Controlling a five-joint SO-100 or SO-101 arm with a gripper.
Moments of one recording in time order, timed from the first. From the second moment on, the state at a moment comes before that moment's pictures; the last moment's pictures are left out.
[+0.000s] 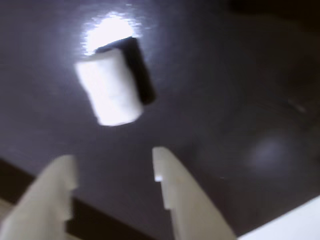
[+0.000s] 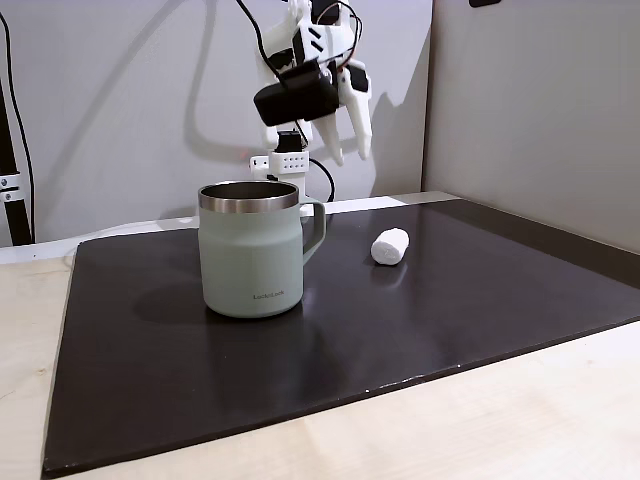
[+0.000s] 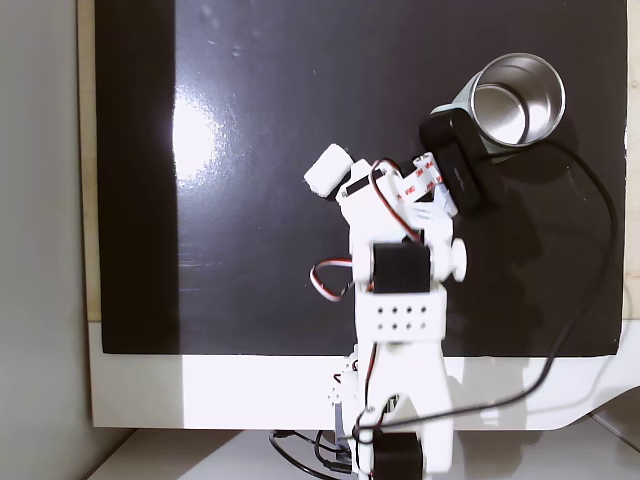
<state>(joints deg) -1.4 107.0 98.1 79.7 -30.0</state>
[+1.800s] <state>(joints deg) -8.9 60.4 75.5 80.3 -33.3</state>
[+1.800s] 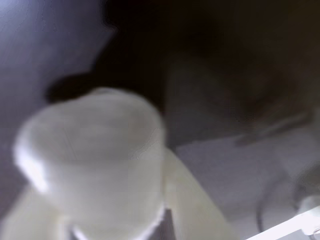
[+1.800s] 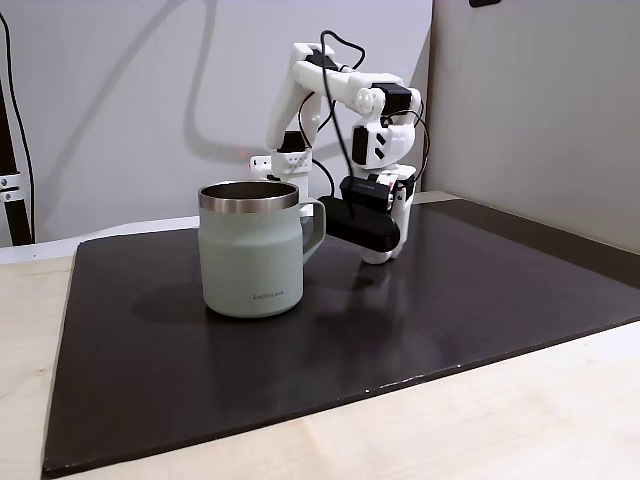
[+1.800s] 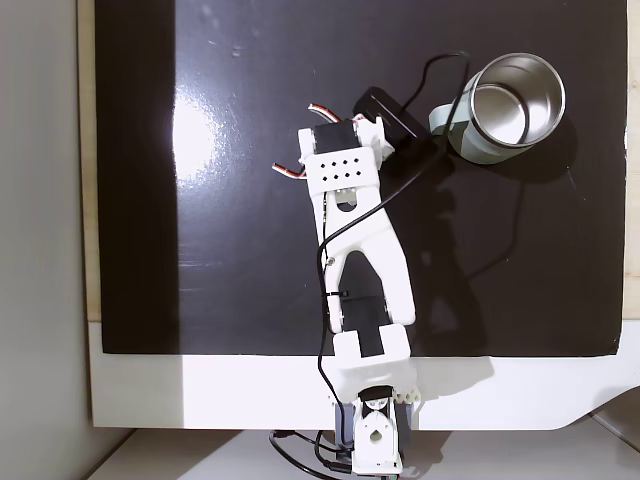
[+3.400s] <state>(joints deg) -1.2 83.5 48.5 102.7 -28.6</state>
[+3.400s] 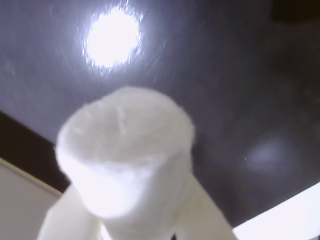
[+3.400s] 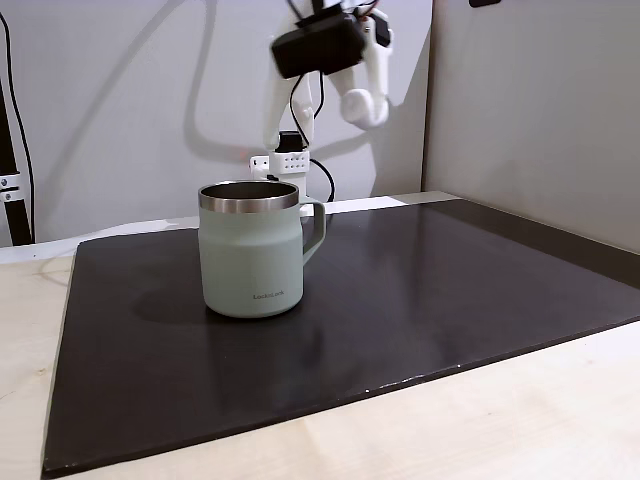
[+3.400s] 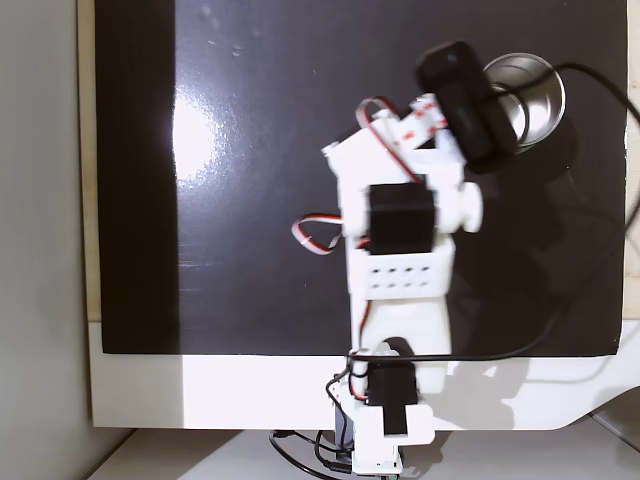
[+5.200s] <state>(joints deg) 25.0 37.8 -8.5 102.7 -15.7</state>
